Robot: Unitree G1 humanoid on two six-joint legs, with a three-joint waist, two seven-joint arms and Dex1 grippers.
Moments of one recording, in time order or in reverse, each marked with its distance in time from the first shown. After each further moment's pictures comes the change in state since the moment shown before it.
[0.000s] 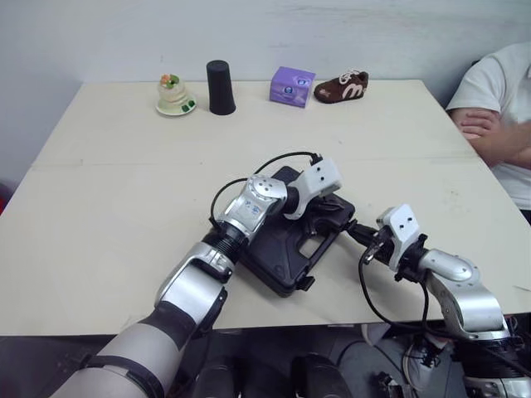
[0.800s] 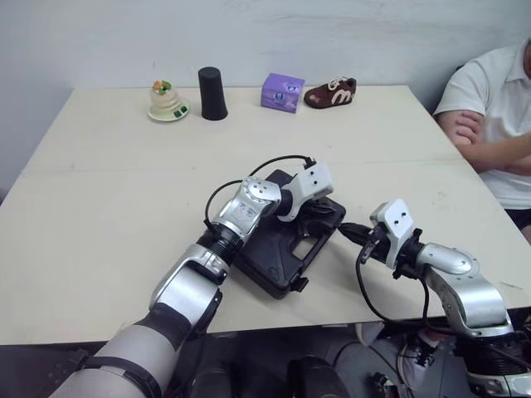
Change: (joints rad) left arm 0.014 0.031 -0.014 -0.001 0.017 0.001 -0.003; right arm -0.033 -0.002 0.039 -0.064 0.008 0.090 0.013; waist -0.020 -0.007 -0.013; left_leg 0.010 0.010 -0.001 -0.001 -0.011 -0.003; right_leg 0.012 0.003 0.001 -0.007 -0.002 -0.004
